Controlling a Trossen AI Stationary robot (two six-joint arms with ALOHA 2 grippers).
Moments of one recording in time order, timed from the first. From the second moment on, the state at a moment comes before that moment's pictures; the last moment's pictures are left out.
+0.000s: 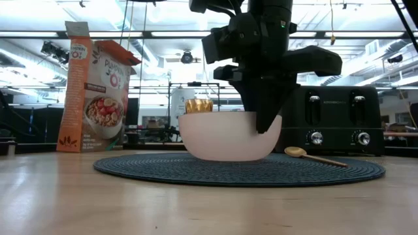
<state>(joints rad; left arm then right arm) -1.12 1.40 0.67 0.51 -1.02 -0.49 0.28 2.10 1.64 -1.04 0.18 -0.22</state>
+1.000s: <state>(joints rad) -0.83 1.40 0.67 0.57 -1.00 -0.24 0.51 1.91 1.88 -1.30 0.44 0.16</state>
